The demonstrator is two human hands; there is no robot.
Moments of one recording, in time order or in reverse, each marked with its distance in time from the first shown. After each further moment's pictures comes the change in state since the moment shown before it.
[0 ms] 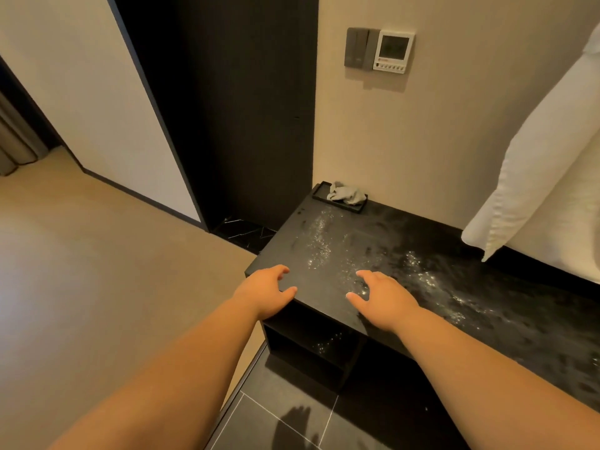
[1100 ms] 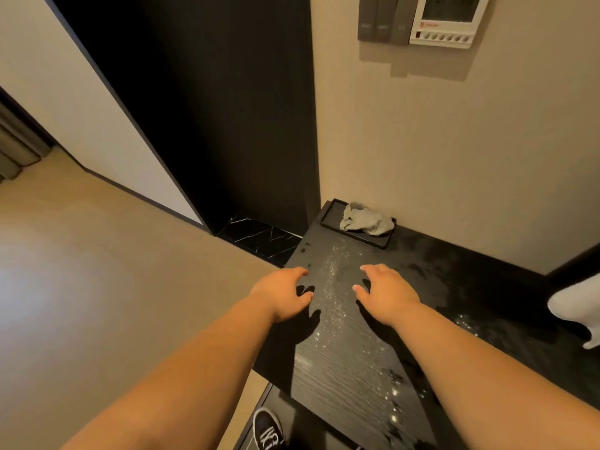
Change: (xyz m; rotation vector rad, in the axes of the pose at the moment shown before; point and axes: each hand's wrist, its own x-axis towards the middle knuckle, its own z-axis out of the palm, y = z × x) left_hand 0.276 -0.001 -0.028 0.141 -0.160 0.026; right_hand 0.290 0.038 -0.015 0.028 -0.046 0.009
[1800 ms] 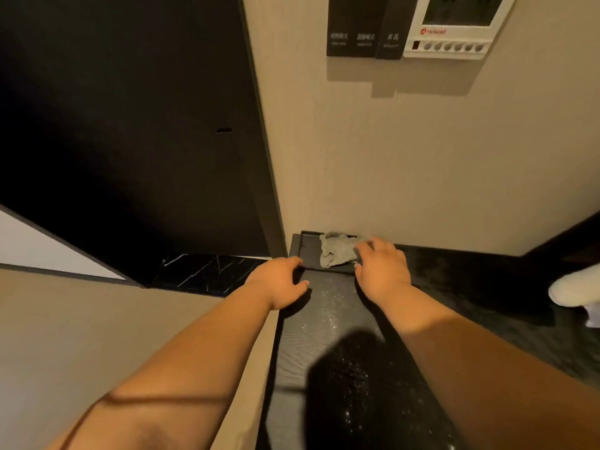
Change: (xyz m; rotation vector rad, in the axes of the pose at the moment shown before) left_hand 0.210 -0.024 -0.078 0.138 -0.161 0.328; right_hand 0.137 -0.013 -0.033 -0.171 0.271 0.359
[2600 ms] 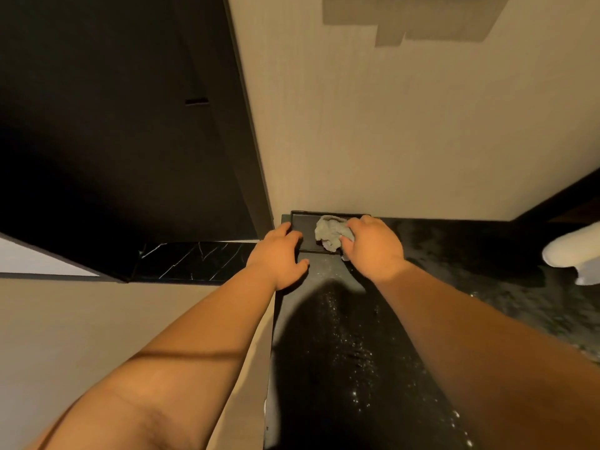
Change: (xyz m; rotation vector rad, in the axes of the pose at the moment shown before) left_hand 0.031 -0.003 0.010 0.044 0.057 0.105; right_hand 0.011 -0.013 0.009 0.107 0.054 0.015
